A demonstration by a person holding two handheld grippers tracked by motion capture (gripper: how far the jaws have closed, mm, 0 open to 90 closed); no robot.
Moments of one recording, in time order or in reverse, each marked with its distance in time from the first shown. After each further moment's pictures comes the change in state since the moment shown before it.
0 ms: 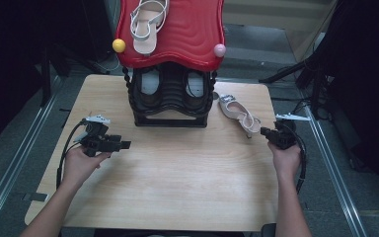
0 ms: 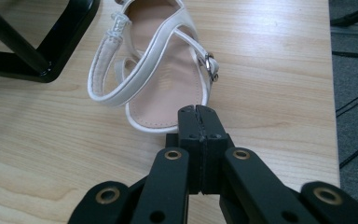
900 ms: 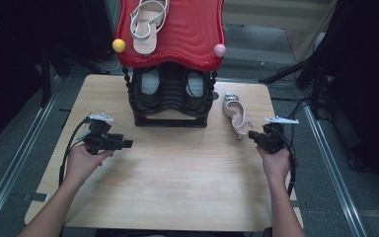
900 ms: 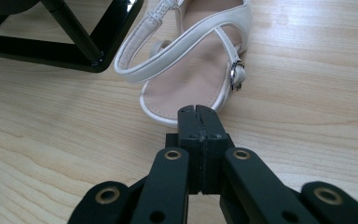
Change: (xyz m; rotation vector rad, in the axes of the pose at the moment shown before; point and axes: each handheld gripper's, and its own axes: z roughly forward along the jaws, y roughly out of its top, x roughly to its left) left arm 0.002 0.006 0.007 0.012 -0.012 -0.004; right arm 0.036 -0.007 0.002 0.011 0.070 -0.014
